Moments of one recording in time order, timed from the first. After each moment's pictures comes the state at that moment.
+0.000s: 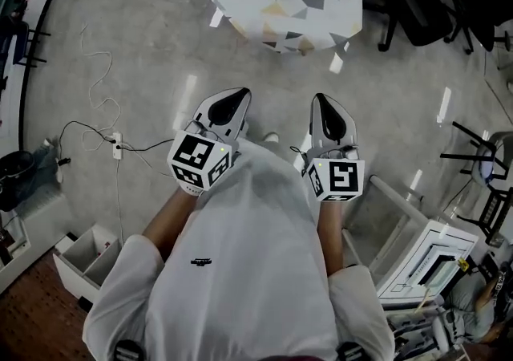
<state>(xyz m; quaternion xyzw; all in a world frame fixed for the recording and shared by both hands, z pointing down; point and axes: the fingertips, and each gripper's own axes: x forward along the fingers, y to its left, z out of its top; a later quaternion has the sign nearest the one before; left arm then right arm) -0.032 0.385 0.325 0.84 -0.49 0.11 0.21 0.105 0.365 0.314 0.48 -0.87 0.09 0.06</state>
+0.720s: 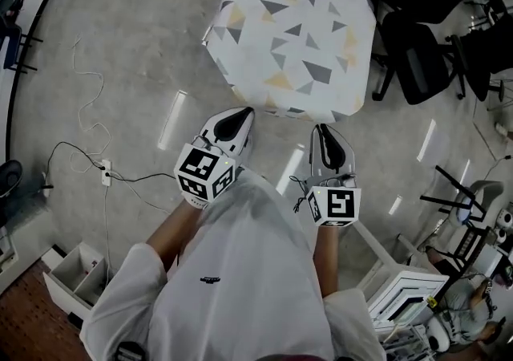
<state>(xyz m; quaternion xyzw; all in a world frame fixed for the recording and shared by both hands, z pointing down) -0.095 0.181 0.349 0.82 -0.50 0.06 0.26 0.048 0.175 0.324 0.46 -0.88 0.08 0.12</state>
